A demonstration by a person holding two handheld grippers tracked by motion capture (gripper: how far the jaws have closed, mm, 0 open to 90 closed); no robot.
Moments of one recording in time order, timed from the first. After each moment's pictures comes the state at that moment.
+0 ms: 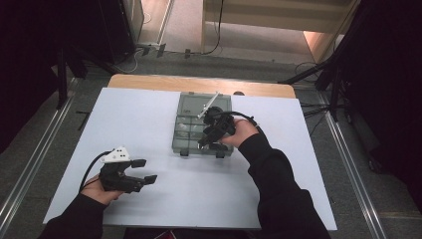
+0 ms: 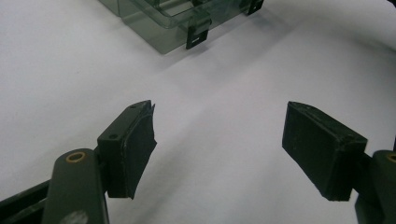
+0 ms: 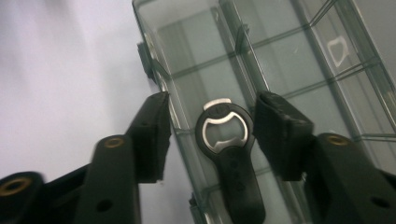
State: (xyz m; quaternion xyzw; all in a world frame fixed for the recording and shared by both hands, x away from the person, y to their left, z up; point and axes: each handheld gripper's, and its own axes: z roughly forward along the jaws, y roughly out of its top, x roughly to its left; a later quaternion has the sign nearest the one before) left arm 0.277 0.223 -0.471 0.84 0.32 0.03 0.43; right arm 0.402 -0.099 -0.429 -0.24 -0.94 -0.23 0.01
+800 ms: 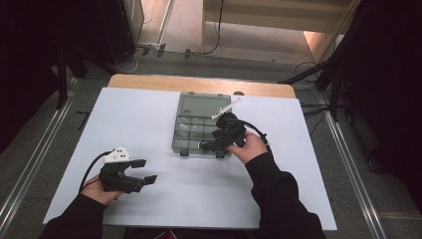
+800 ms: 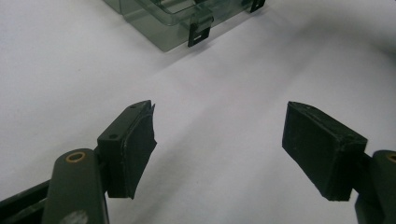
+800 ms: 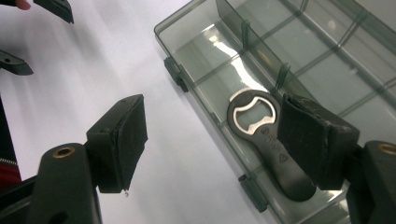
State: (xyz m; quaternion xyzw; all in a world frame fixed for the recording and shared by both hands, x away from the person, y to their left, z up) left arm 0.277 0.223 -0.472 0.85 0.32 0.04 0.42; right arm 0.363 -0.126 -0.427 -0.35 -0.88 -0.31 0.02
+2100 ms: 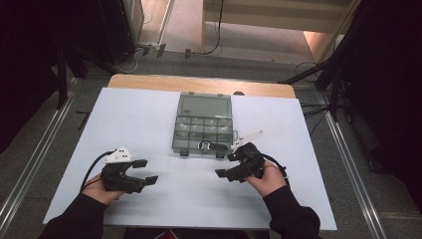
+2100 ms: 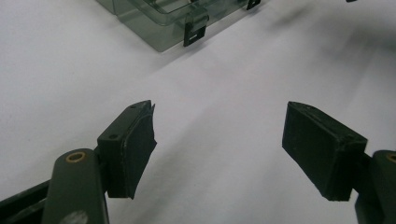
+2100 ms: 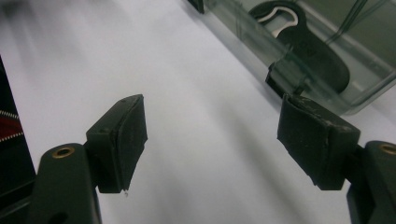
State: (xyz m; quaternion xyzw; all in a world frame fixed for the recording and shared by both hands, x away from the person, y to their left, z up) left arm 0.278 0.219 -0.472 0.85 0.31 0.04 0.42; right arm 0.285 -0.167 -0.460 -0.36 -0.87 -0.34 0.00
